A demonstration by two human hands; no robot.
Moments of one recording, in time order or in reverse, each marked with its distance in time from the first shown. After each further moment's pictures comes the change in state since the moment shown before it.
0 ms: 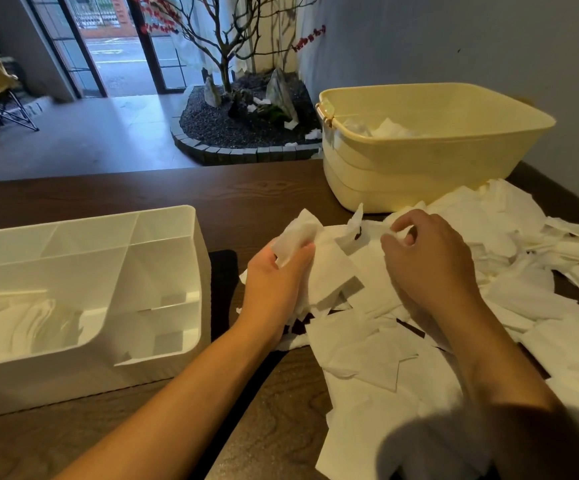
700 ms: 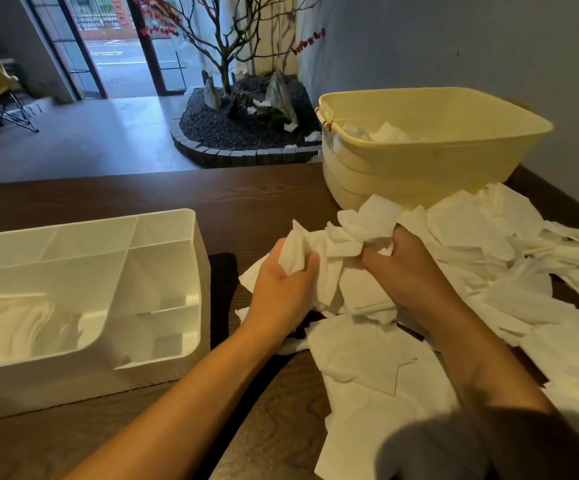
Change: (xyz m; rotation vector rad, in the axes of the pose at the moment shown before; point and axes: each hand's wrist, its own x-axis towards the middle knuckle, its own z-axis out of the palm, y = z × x) left_hand -0.002 0.000 0.006 0.176 -0.036 0.024; right_hand -0.001 -0.003 0.019 0.645 -0.257 0.055
